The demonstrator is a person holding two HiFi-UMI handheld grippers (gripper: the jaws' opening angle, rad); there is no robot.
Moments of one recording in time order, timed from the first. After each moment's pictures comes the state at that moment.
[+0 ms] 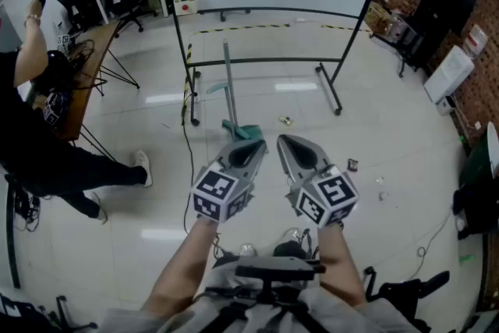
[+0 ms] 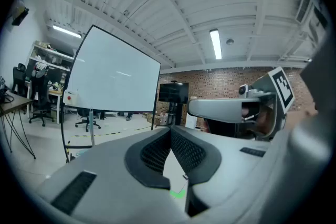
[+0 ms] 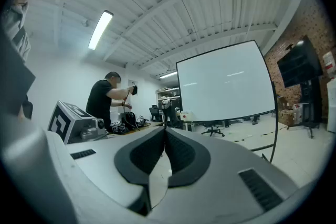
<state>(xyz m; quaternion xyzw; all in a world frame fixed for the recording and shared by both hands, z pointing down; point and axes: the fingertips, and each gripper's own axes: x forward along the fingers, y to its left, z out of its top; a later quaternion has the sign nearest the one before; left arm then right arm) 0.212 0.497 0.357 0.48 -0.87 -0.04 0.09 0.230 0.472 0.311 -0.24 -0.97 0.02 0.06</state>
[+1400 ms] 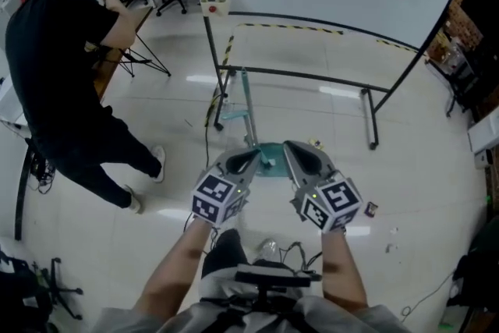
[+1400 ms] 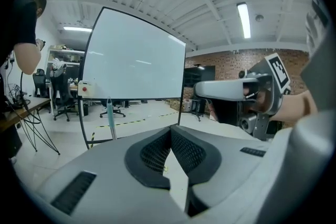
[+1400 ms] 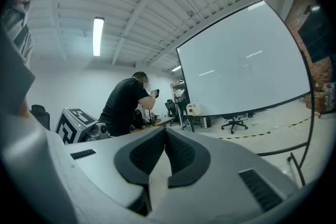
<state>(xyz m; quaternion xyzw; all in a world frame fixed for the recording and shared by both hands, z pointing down) 0.001 0.469 0.410 0.37 -0.92 0.00 0.16 0.008 0.421 0.344 -0.36 -0.93 0.05 0.10</state>
